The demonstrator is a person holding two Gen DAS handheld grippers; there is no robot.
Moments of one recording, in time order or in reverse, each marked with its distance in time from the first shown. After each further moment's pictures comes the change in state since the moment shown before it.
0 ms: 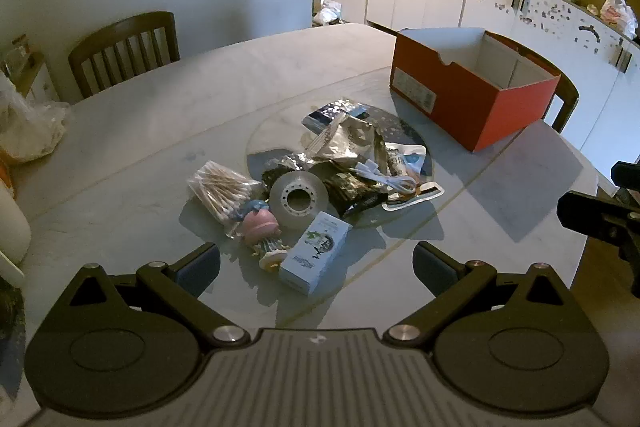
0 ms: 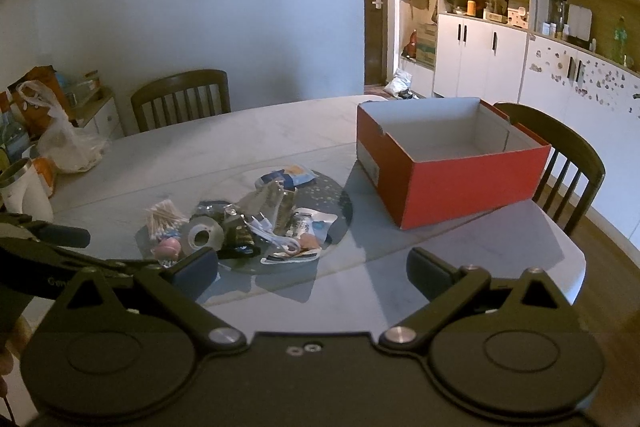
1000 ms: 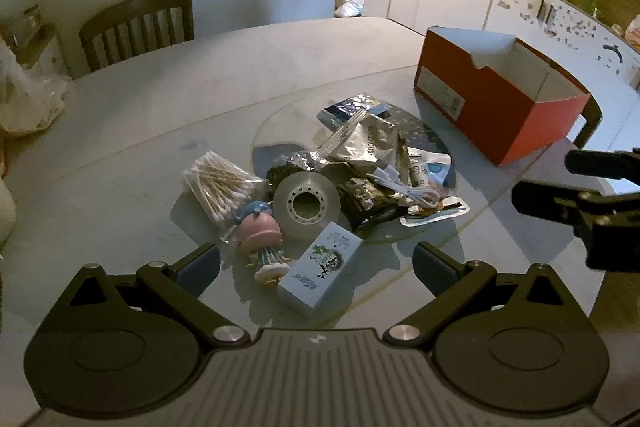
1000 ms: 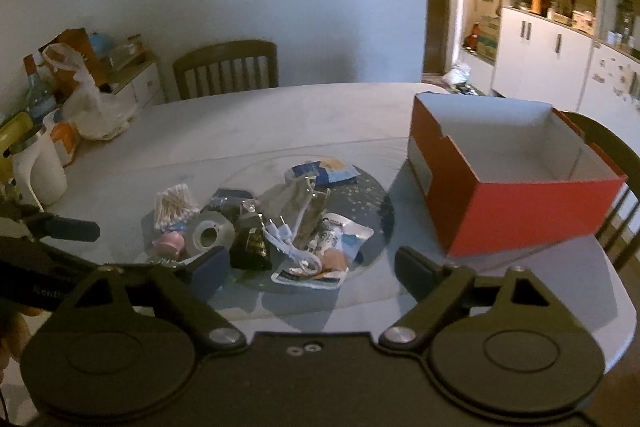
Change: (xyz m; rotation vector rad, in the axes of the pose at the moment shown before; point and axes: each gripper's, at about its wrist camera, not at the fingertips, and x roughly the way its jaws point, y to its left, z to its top) left arm 0.042 0.003 0.006 -0.094 0.019 0.031; right arm 0.075 -0.007 0.028 -0.131 0.076 0.164
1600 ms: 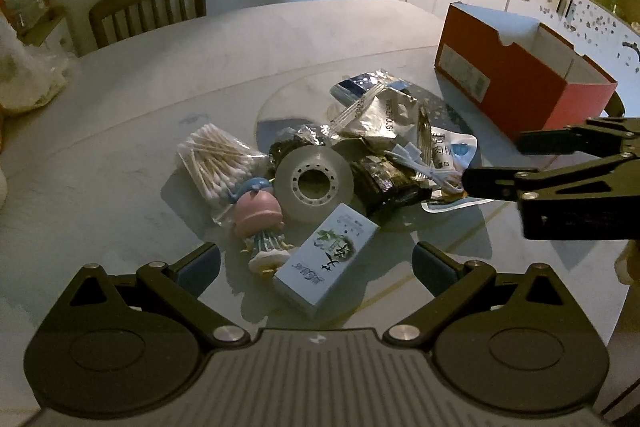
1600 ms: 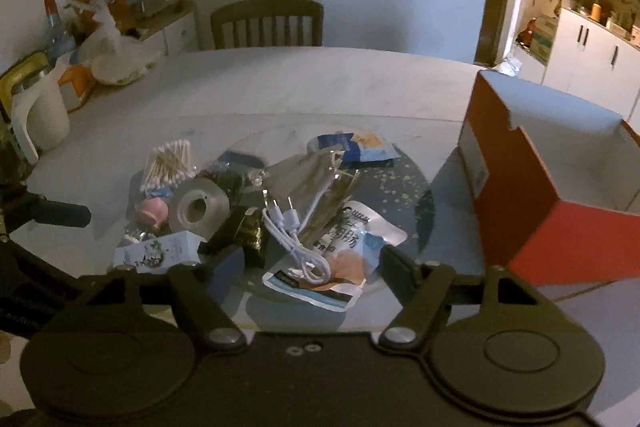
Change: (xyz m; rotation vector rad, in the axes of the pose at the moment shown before) left arm 0.035 -0.003 -0.014 -0.018 0.028 0.041; right arm 0.069 -0.004 0.003 -0.147 0.100 0.099
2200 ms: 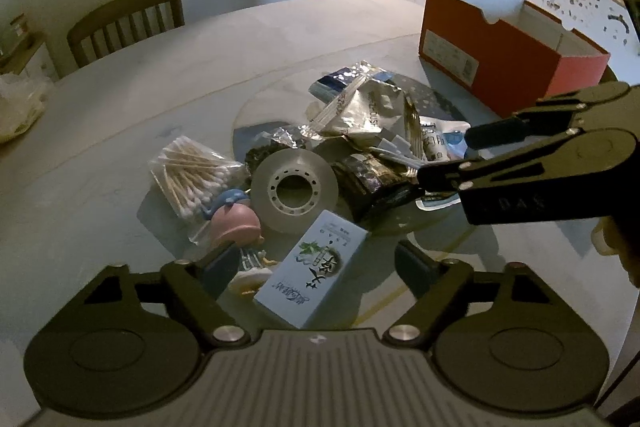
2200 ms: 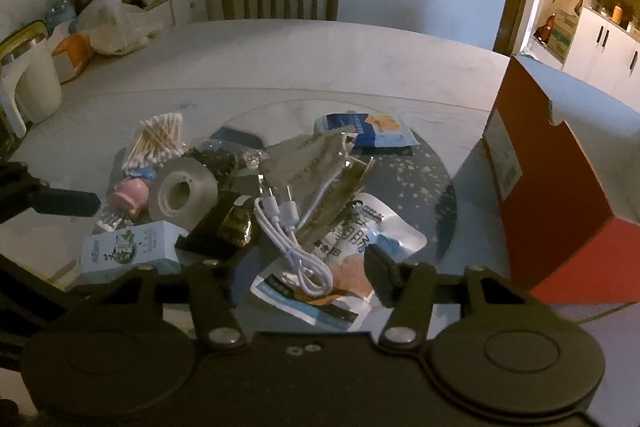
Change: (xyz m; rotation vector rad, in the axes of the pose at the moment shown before) left arm 0.022 -0.013 0.002 0.089 -0.002 -0.009; right arm 0.040 0.000 0.006 -0.058 0.064 0.023
